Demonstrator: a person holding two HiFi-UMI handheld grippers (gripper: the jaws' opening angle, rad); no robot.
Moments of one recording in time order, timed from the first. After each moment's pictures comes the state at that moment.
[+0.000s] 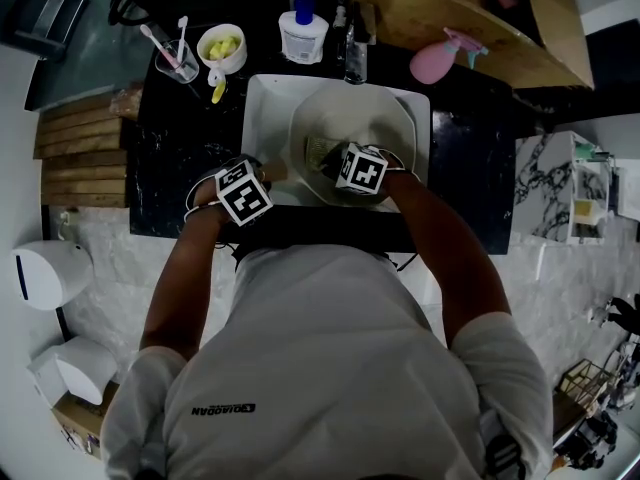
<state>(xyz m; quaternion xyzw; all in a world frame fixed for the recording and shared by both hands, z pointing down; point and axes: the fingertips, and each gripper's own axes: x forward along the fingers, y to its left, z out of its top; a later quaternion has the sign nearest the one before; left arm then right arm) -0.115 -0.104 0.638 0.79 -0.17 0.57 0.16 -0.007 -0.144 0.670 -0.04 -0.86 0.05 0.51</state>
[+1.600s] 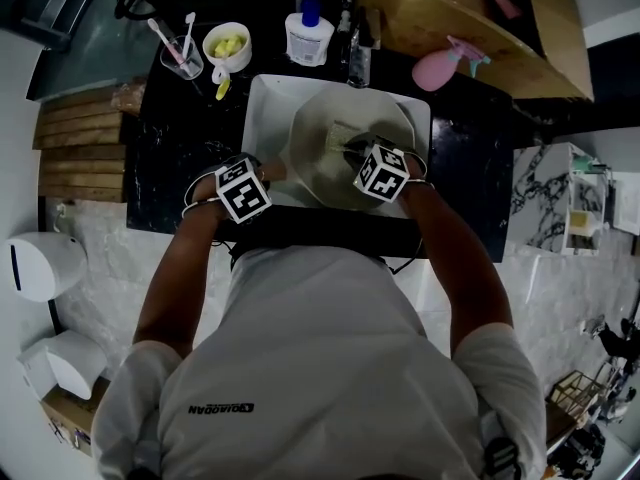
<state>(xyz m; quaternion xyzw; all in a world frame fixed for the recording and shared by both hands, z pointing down) -0.114 -0.105 0.638 0.79 -0.17 0.56 0.15 0.038 -0.196 0.632 0.07 -0.84 -0.06 0.53</state>
